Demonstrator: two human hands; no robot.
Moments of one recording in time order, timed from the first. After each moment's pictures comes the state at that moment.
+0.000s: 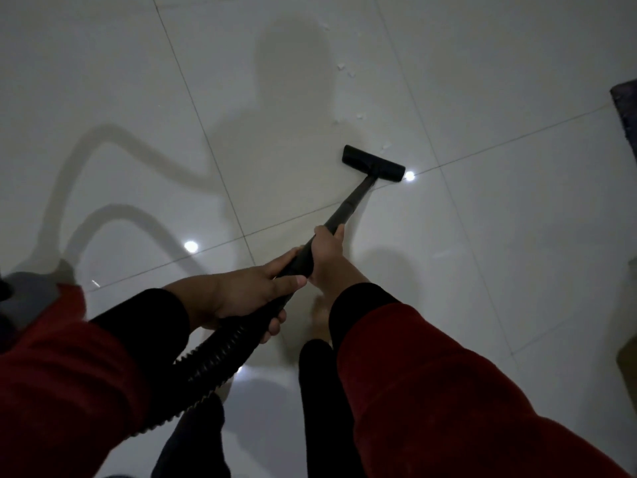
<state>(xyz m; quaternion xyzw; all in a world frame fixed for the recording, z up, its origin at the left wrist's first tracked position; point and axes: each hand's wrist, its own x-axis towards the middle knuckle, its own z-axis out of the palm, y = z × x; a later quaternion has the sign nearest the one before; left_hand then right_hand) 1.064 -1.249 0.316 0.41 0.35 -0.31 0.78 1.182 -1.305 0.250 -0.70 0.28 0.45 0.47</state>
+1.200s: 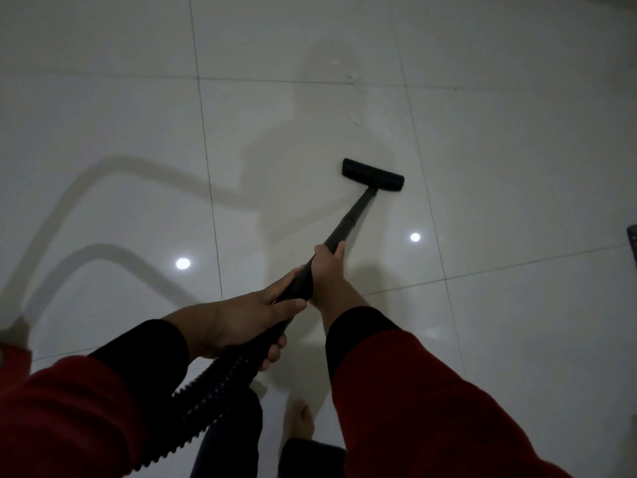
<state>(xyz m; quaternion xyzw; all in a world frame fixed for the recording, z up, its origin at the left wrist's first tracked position) 1.202 -1.092 0.289 0.36 0.38 -0.21 0.83 1.336 -1.121 0.213 -0.73 0.19 0.49 0.44</state>
